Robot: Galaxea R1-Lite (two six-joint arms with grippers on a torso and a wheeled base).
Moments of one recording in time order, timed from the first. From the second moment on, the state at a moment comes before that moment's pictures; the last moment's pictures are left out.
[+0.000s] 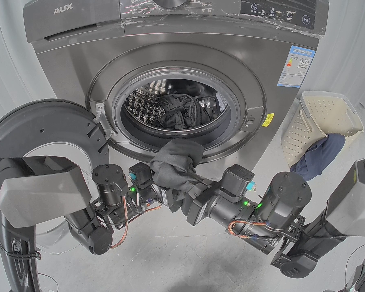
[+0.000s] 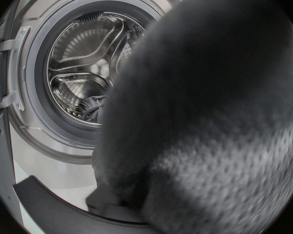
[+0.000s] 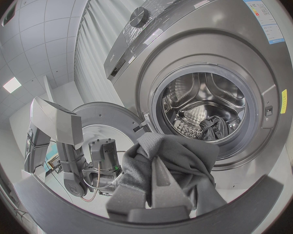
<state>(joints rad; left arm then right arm) -0.52 2.24 -0.69 -1.55 -0.20 -0.09 0.90 2.03 -0.65 -1.54 -0.08 0.15</state>
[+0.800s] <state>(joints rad) -0.51 1.98 -0.54 -1.55 -0.18 -0.15 0.73 2.09 -0.62 -1.55 -0.03 0.16</state>
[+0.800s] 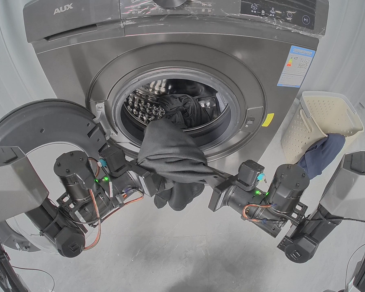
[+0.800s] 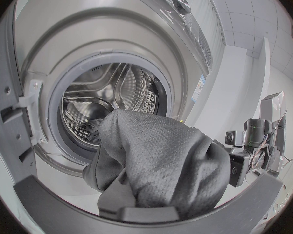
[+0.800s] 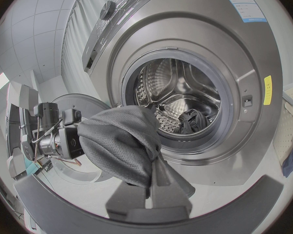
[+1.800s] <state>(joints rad) -0.56 1.71 -0.20 -1.55 -0.14 -0.09 0.57 1.84 -0.10 -1.54 0.17 0.05</state>
